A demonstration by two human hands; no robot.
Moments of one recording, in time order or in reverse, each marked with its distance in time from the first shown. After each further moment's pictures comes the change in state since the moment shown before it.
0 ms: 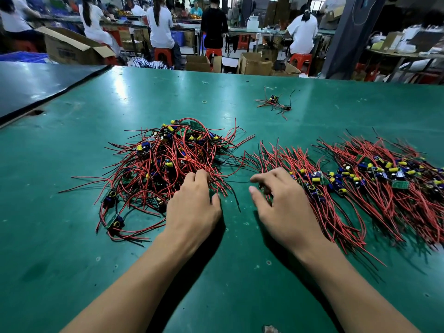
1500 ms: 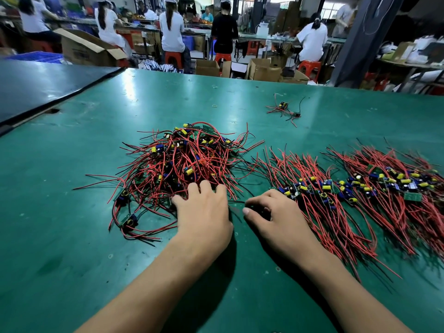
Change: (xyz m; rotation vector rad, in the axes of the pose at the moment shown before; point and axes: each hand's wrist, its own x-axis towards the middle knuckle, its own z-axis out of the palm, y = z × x) left_hand -0.010 0.018 -0.017 0.482 -0.253 0.005; right_hand -0.003 -0.003 0.017 0.076 -0.205 0.060
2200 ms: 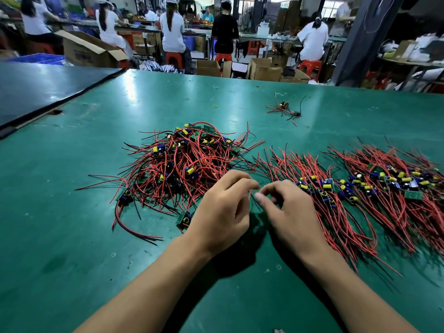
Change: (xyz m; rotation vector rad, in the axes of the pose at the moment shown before) left_hand 0.005 0.002 0.014 -0.796 0.626 0.567; right_hand 0.004 0.002 -0.007 0.068 0.222 0.012
